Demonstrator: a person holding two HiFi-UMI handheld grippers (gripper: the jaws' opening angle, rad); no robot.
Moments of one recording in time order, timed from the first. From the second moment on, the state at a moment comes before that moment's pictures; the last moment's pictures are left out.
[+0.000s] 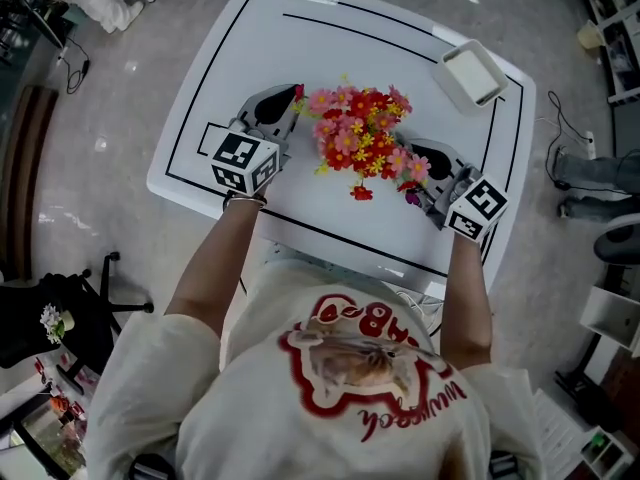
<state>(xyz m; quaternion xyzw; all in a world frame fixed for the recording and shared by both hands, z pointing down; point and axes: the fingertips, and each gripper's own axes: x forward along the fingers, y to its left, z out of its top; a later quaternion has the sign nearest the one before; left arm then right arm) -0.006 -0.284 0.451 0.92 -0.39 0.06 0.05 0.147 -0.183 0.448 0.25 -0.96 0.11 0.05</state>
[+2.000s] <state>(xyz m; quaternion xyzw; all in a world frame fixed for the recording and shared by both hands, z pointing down) 0.019 -0.262 0.452 0.96 -0.28 0.07 0.05 0.136 -0.153 0.453 0.53 -0.84 0.08 0.06</state>
